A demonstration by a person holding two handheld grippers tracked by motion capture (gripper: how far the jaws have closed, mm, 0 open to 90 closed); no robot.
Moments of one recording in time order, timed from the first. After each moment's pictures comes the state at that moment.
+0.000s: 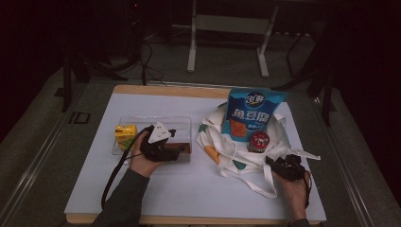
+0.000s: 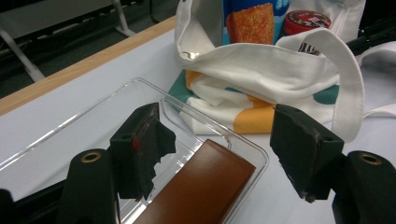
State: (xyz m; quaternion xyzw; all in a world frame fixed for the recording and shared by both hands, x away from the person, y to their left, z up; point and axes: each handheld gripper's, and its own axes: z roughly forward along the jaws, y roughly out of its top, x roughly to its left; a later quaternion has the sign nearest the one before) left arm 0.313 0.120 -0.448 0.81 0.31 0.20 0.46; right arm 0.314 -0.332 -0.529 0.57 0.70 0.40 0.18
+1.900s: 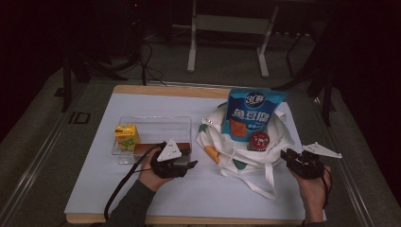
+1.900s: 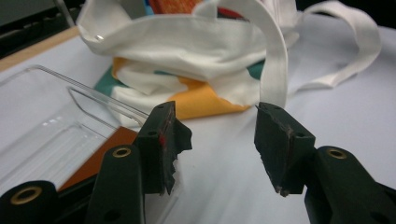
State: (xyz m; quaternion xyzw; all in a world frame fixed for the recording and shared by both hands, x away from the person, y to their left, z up) left arm 0.288 0.092 -0.480 0.83 0.24 0.15 0.47; right arm 0.293 -0.348 -0.466 0.52 0.72 0.39 0.25
